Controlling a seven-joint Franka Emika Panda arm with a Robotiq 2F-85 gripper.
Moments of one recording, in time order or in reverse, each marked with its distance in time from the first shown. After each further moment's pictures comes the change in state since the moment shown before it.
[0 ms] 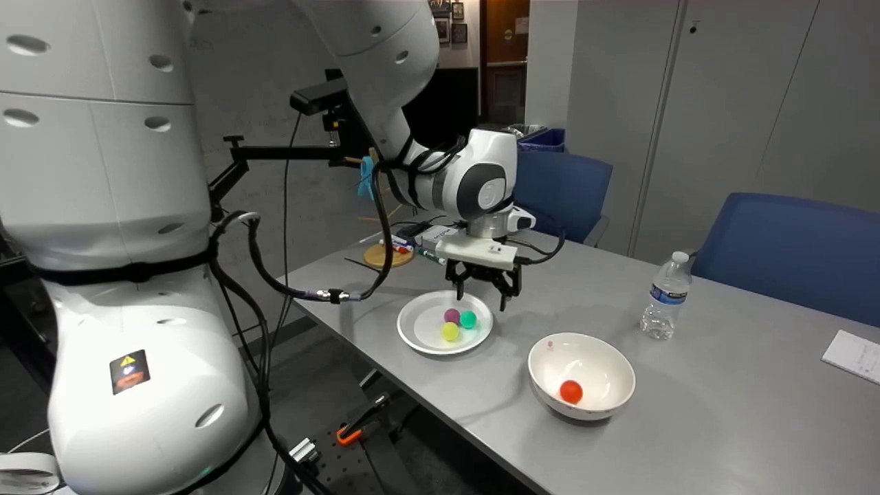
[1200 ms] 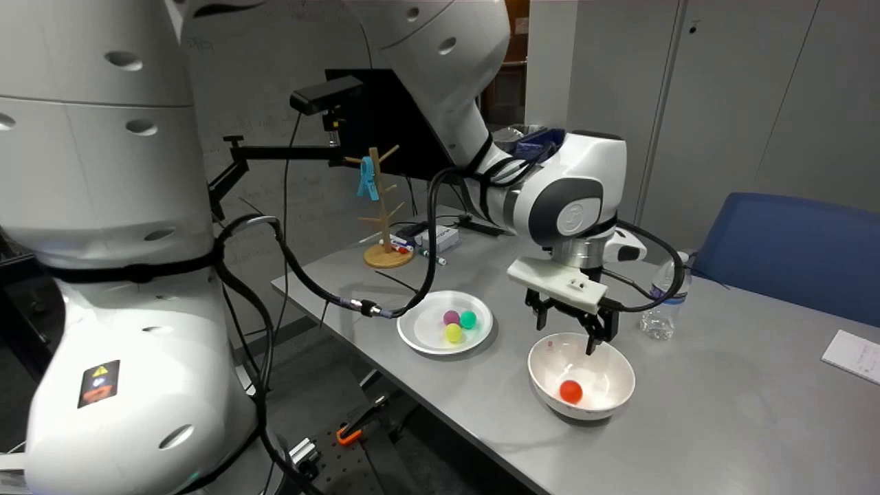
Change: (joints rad) arm -0.149 0.004 -0.199 0.027 0.001 0.023 0.023
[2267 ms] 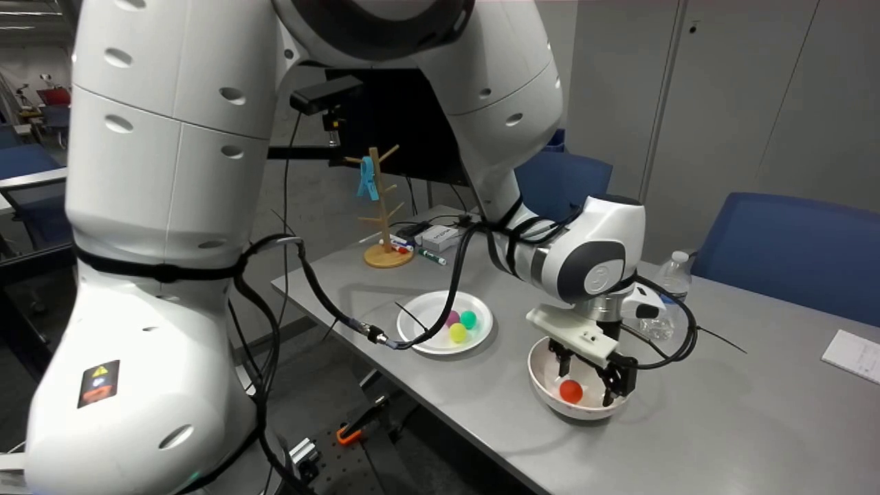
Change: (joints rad) arm -0.001 0.246 -0.068 0.105 -0.074 0.094 0.171
